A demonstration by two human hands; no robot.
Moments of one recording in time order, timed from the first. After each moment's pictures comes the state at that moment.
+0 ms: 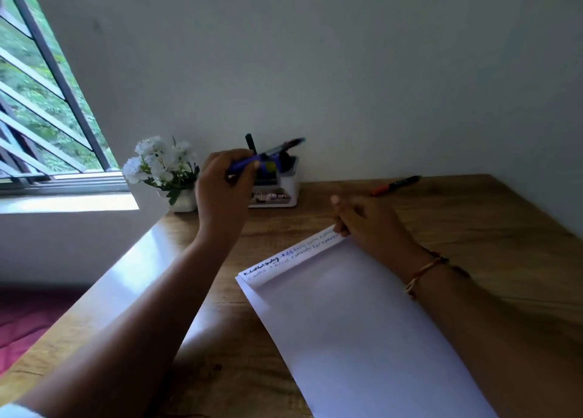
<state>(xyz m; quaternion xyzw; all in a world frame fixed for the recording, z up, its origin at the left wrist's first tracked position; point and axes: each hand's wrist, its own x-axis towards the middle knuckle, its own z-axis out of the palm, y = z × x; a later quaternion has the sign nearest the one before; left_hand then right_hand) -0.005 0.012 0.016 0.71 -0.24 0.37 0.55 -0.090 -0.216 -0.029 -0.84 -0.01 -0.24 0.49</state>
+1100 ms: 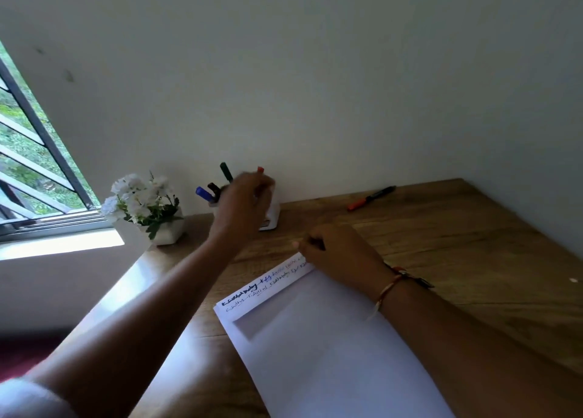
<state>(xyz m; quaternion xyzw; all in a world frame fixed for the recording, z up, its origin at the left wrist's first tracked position) 0.010 -0.041 0.032 0.84 -0.33 0.27 0.32 -0.101 -0.208 -0.019 -0.92 -0.02 -0.17 0.35</state>
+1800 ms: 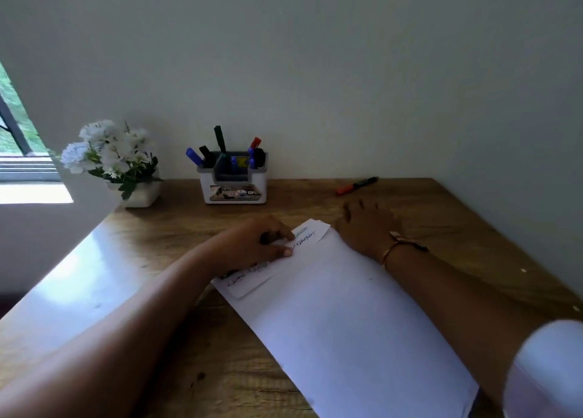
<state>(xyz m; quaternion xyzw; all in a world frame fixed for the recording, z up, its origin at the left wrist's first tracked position) 0.009 -0.008 -0.035 0.85 -0.46 -0.09 0.23 -0.064 -0.271 -0.055 -0.96 0.24 -0.10 0.06</state>
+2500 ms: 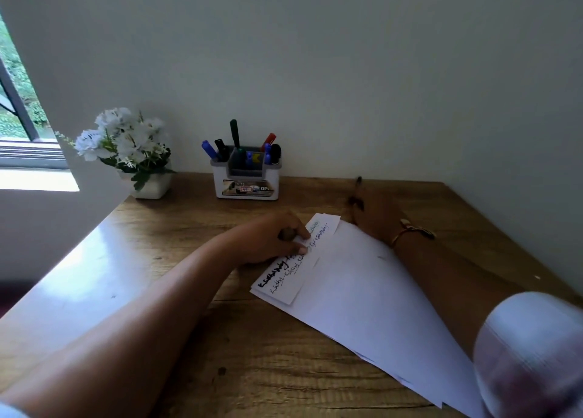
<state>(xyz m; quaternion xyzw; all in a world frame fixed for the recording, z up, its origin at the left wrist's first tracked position) 0.009 -0.014 -0.028 0.85 -0.47 -0.13 0.22 -0.043 -0.285 -0.042 -0.96 0.09 -0.22 0.12</state>
